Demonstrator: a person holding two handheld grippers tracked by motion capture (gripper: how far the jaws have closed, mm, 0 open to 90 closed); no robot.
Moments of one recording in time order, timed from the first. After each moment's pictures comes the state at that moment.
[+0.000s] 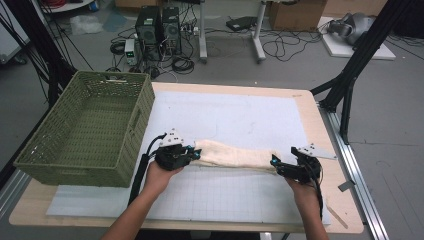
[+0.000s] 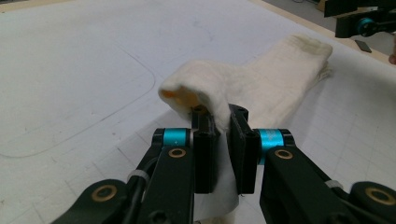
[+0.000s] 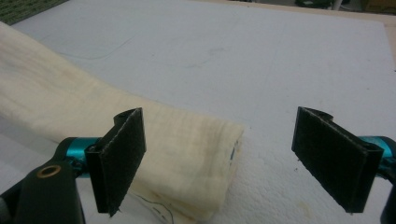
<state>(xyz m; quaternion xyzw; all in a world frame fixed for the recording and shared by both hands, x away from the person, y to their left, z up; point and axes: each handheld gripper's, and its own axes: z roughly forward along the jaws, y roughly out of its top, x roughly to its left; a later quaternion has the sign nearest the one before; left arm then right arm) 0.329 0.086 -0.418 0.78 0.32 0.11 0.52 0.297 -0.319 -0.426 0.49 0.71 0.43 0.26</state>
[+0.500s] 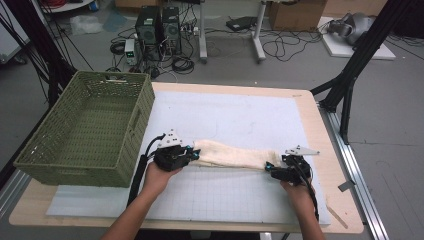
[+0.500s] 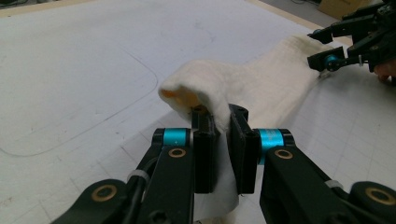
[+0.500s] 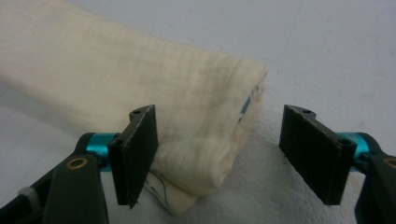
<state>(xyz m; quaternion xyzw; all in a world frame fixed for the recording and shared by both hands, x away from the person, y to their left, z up) 0.326 0.088 -0.419 0.78 0.32 0.12 0.52 0.308 -0.311 -0.451 0.49 0.76 0.37 0.20</state>
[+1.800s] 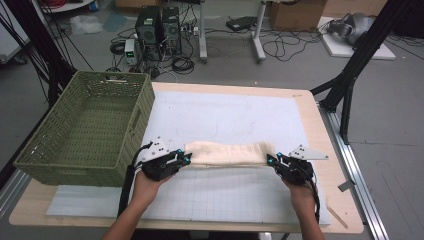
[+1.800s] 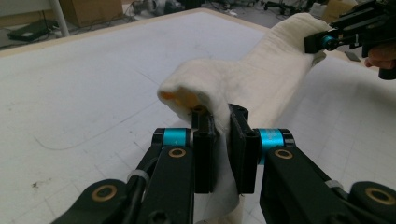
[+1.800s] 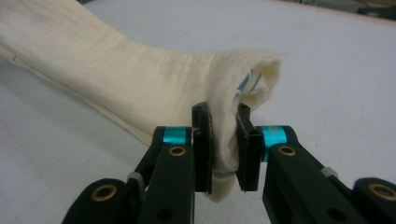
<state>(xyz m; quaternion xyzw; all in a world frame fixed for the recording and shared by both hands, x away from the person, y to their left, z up) 0.294 0.115 -0.413 0.76 0.30 0.16 0.56 0.293 -0.306 -0.424 0.39 0.76 0.48 0.22</state>
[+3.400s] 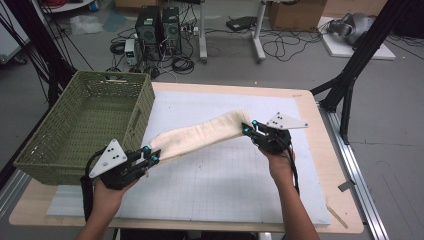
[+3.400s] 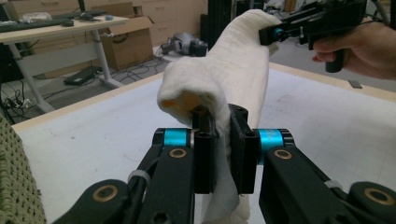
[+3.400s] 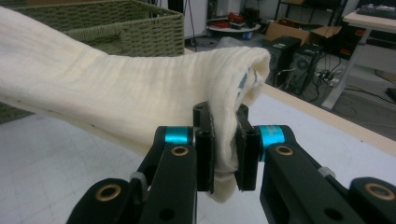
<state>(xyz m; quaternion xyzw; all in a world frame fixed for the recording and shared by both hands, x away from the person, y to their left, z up) 0.244 0.182 -0.356 0.72 0.28 0.24 0.59 0.349 -0.234 -0.357 0.30 0.75 0.54 0.23</state>
